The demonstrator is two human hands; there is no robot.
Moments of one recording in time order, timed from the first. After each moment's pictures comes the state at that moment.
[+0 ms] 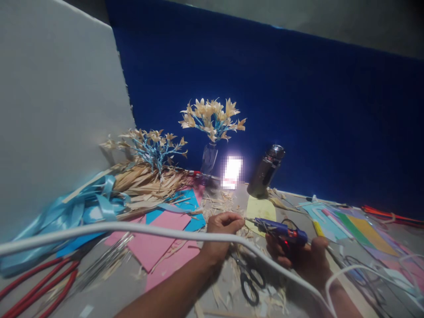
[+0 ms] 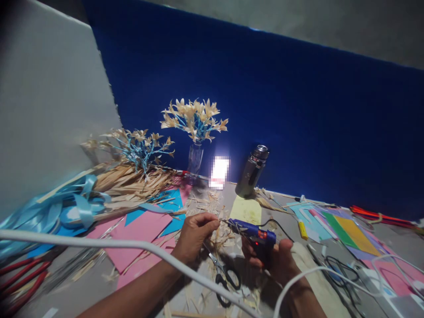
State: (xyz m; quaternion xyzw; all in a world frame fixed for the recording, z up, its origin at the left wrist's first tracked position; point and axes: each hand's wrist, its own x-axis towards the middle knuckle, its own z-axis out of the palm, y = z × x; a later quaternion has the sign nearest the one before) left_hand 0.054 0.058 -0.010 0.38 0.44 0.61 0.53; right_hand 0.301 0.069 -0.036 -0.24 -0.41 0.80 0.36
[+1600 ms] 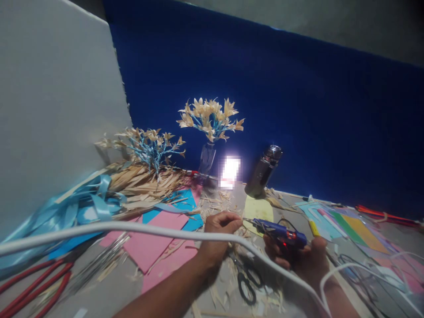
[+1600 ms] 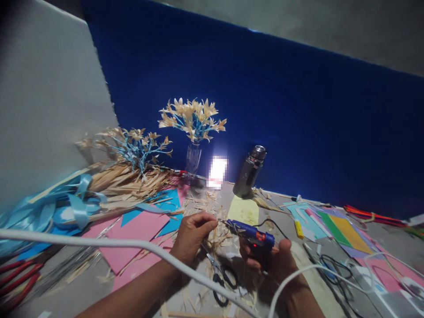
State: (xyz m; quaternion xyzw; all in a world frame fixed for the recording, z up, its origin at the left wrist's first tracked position) left_hand 0.053 0.052 0.006 0.39 0.44 0.62 0.52; right_hand 0.300 0.058 -0.021 -0.23 -0.33 0.86 0.32
